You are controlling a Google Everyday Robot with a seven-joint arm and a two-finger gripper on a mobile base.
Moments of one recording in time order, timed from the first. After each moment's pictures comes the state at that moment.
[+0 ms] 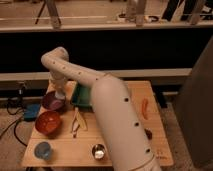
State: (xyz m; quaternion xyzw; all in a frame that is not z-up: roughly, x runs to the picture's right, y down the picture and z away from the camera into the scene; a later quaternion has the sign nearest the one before) arm -0.268 0.003 0.877 -0.15 -0.29 -0.67 0.67
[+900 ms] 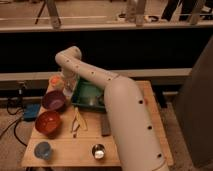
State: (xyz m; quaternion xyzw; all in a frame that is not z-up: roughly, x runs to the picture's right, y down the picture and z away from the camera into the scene) arm -0.222 -0.009 0.890 -0.14 -0.28 -0.62 0.72
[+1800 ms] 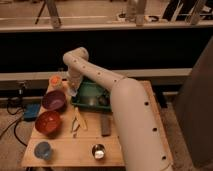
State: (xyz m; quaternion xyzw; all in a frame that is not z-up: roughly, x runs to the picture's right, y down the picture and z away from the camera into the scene) arm -0.196 -0.010 0.900 -0.14 -0.29 -0.58 0.75
